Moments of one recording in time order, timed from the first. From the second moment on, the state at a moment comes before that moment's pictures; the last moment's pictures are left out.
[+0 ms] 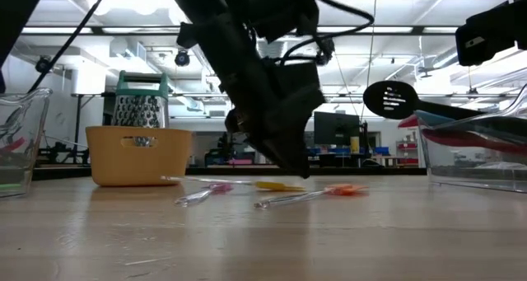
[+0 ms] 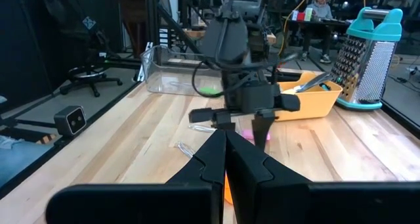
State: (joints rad) left arm -0.16 2.03 1.37 -0.32 -0.32 -0.43; right arm 0.60 0.06 0.18 -0.23 0.42 0.05
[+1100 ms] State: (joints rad) left arm -0.08 2.02 1.16 -0.15 -0.14 -0.32; right arm 0.59 0.06 0.18 -0.23 0.42 0.05
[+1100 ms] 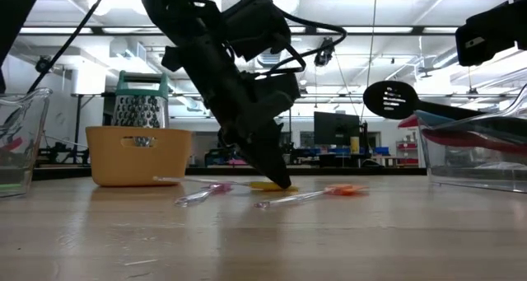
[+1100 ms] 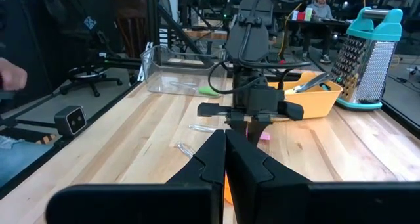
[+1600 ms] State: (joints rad) left arm -0.13 1.98 1.20 -0.16 -0.19 -0.26; right arm 0.60 0.06 0.18 -0.23 0.42 0.05
